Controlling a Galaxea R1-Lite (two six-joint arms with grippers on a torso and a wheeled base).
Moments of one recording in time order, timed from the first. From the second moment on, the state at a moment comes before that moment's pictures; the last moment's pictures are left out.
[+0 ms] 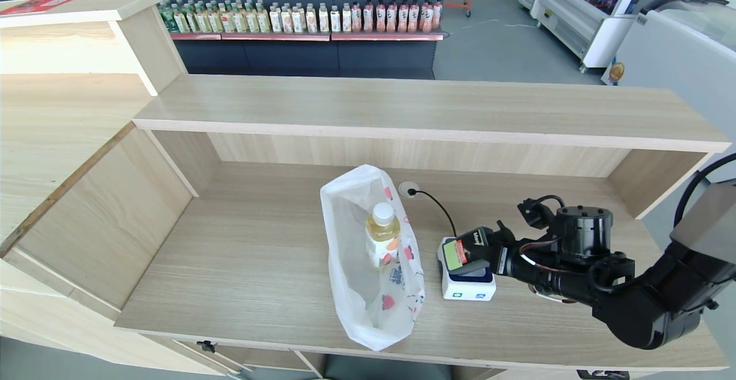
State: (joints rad) left arm 0.00 0.00 0.00 0.00 0.00 0.03; right arm 0.27 2.06 -0.58 -1.09 0.30 0.36
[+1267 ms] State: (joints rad) left arm 0.00 0.00 0.00 0.00 0.00 0.01; right arm 0.30 1.50 -0.50 -0.67 0.31 0.05
